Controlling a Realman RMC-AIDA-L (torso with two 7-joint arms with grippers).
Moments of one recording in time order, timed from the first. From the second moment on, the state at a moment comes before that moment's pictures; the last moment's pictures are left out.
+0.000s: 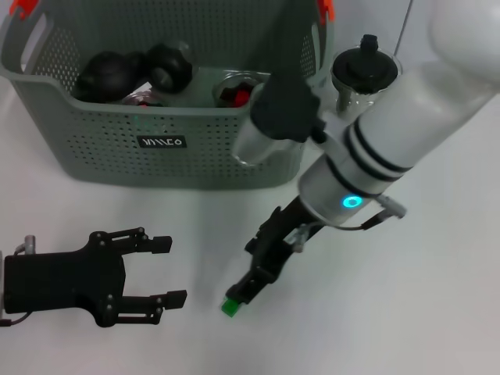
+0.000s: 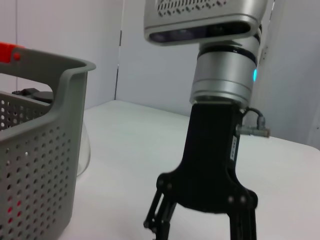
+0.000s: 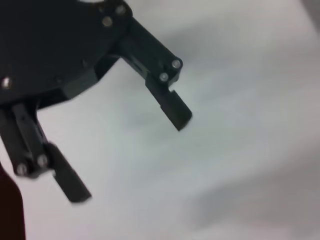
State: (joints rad) left arm -0.37 -2.14 0.52 0.82 2.20 1.83 -1.17; right arm 0.99 2.11 -1.70 -0.77 -2.14 -1.28 2.35
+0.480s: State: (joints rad) left arm -0.37 -2.14 0.52 0.82 2.20 1.83 -1.16; right arm 1.01 2.12 -1.92 -0.78 -2.09 -1.12 2.56
